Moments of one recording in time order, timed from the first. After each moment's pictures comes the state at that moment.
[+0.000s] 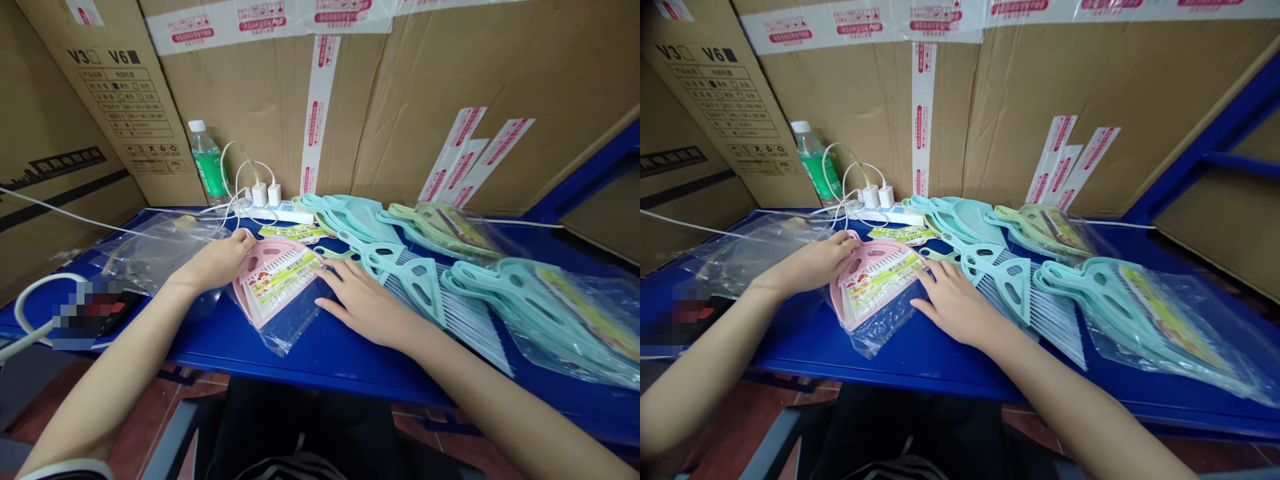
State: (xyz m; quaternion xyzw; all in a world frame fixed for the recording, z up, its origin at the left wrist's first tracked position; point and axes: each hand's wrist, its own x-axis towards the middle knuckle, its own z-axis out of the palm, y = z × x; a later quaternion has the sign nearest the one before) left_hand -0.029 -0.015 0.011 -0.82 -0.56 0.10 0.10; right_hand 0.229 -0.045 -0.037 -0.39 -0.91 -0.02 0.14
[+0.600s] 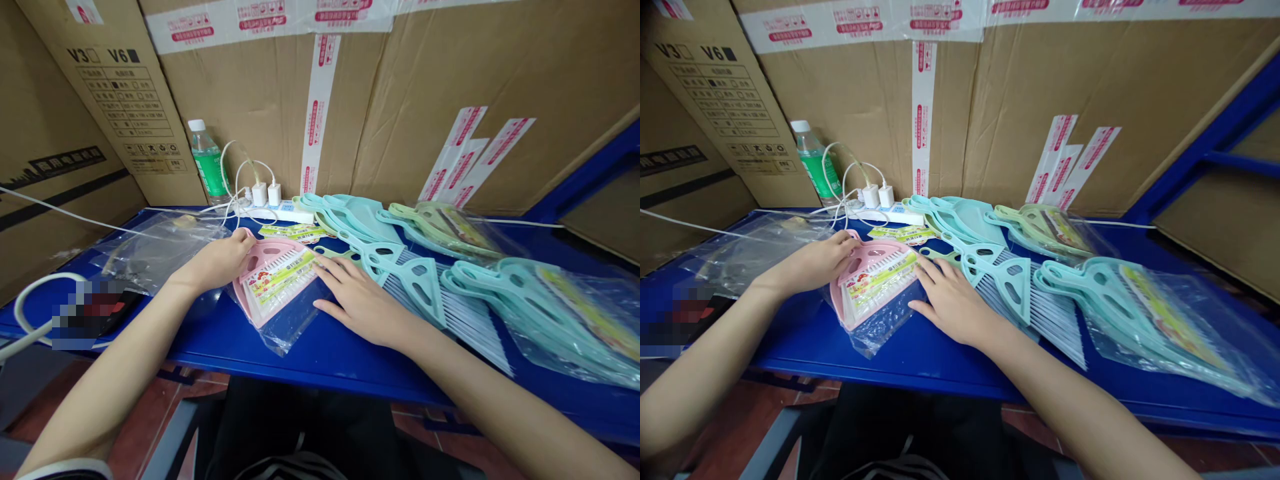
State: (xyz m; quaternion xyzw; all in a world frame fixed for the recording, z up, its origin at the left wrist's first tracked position) left_hand -0.030 -0.014 0.008 -0.82 -0.56 0.09 0.10; right_hand 0.229 -0.041 -0.044 -0.38 -0.91 -0.01 0.13
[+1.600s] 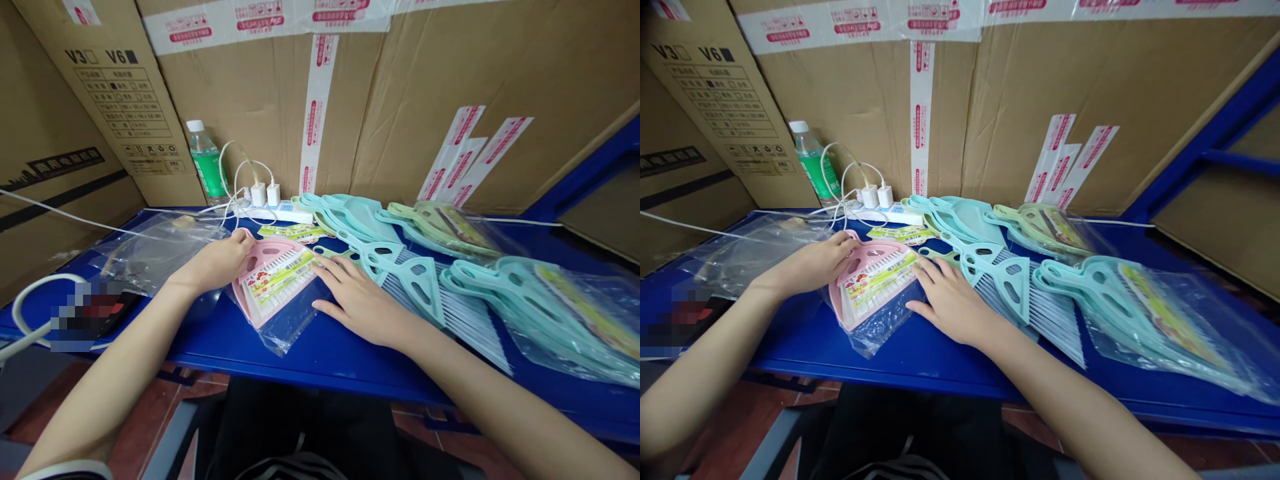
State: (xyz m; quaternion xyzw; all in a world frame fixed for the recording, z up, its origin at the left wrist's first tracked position) left_hand -0.026 -0.016 0.011 -0.81 -0.56 0.11 0.10; right_hand 0.228 -0.043 -0.040 -0.40 -0.91 0.01 0.12
